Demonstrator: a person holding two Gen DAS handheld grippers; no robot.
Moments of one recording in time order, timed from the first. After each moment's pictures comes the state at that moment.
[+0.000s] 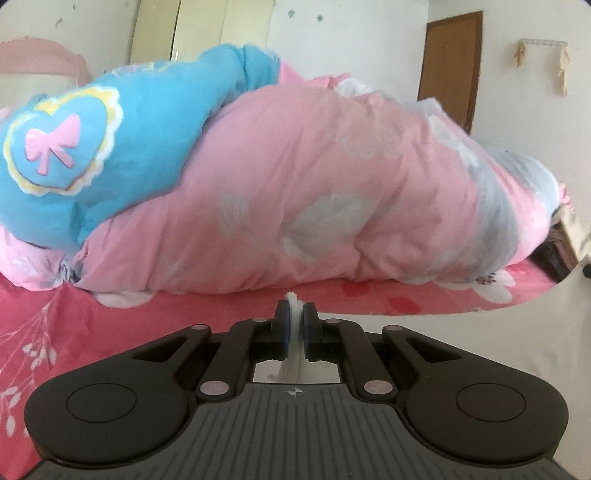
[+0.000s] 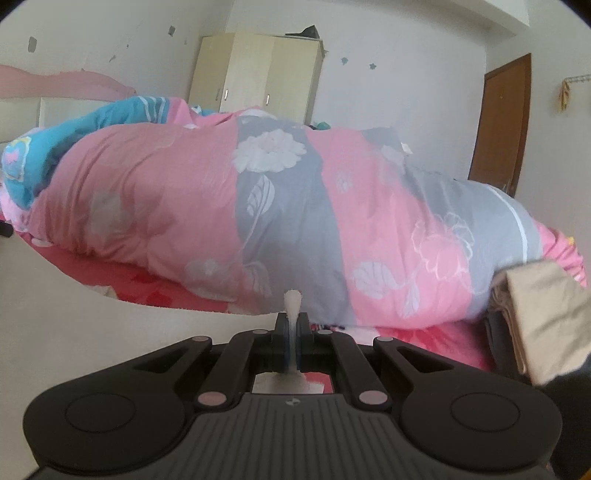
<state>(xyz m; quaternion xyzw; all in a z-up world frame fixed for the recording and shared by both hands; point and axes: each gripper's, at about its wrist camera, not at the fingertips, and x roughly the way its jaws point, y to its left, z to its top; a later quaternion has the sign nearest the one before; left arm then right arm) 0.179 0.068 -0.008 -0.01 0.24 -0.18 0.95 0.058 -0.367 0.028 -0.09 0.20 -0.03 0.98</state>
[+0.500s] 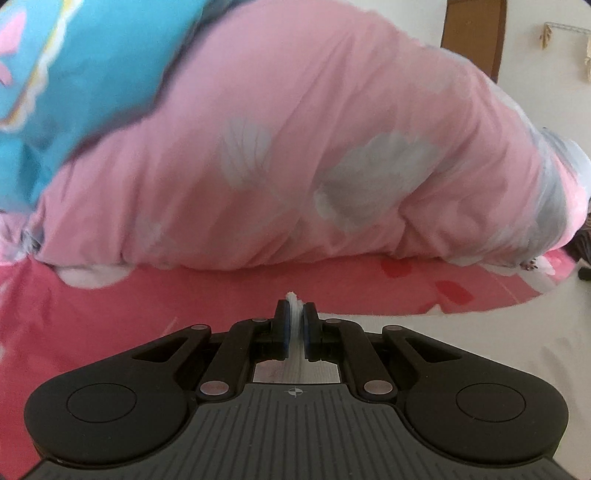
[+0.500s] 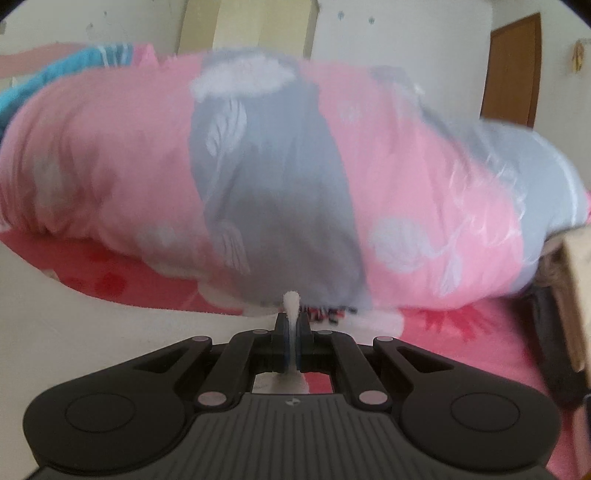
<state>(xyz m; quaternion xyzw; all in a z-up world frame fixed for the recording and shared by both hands) 0.248 0.056 -0.061 -0.01 0.29 -0.17 0.94 0.156 -0.396 -0.030 -0.06 0.27 -0.03 0.96</state>
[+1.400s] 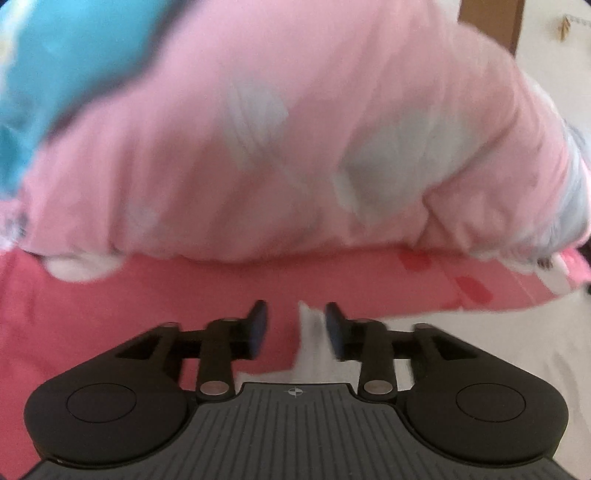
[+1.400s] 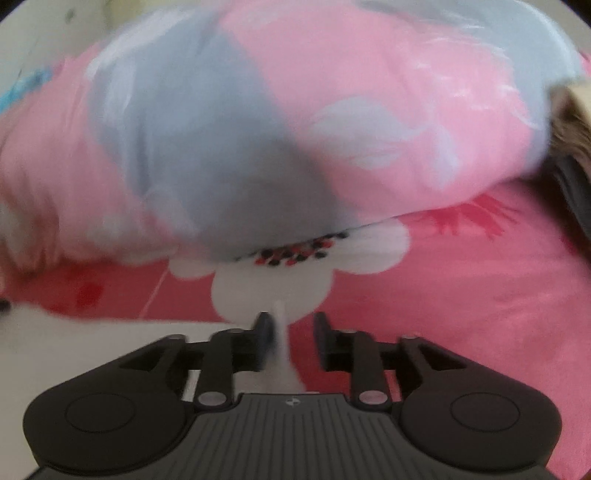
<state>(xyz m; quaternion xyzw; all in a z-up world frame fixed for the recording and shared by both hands) 0.269 0.064 -0.048 -0.02 0.33 -0.15 0.93 0.168 -0.459 -0.048 0.13 0.33 -0.04 0.93</state>
